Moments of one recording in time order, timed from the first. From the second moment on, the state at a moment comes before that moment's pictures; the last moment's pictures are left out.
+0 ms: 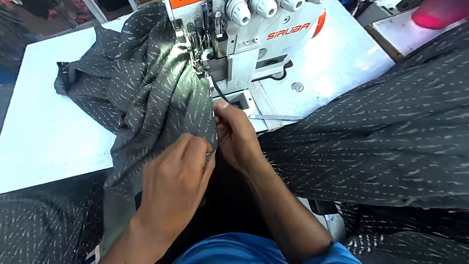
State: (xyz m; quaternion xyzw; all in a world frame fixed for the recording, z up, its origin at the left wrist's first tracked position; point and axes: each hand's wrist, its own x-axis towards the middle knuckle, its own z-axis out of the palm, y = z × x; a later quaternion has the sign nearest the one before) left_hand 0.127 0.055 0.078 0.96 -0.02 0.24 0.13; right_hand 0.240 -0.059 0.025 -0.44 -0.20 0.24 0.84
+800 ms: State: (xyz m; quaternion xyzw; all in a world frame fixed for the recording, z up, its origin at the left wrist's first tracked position) left_hand 0.173 0.249 0.112 0.95 0.18 0.24 0.10; right_hand 0.203 -0.072 0.000 -0.52 -0.11 0.26 0.80
